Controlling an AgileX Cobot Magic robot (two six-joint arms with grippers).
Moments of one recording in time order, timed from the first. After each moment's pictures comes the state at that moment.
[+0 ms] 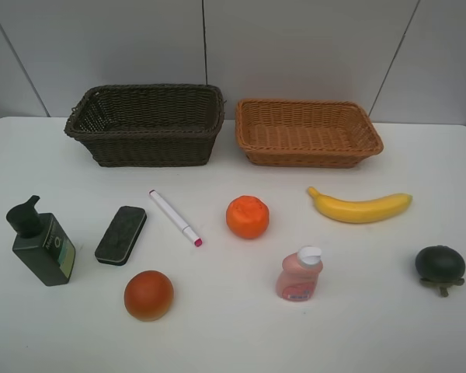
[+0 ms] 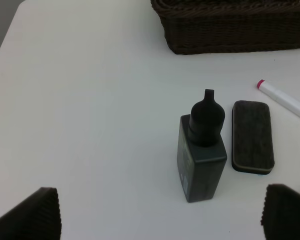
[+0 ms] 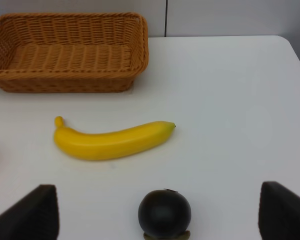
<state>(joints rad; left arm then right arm) 0.00 -0.01 -0.51 0.01 1.06 0.00 -0.06 0.00 -0.52 -0.01 1.06 -0.03</state>
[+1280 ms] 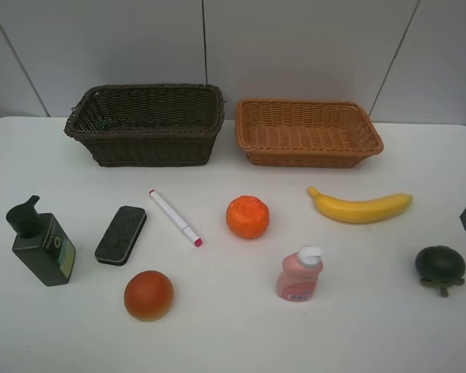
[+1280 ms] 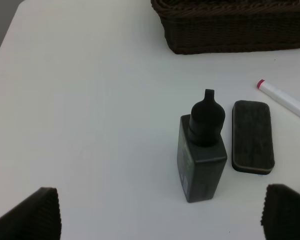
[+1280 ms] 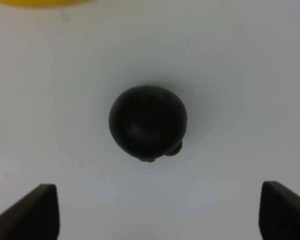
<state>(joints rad) 0.00 -0.01 -0.51 0.01 1.06 0.00 -0.06 1.16 -0.74 -0.08 1.01 -0.03</state>
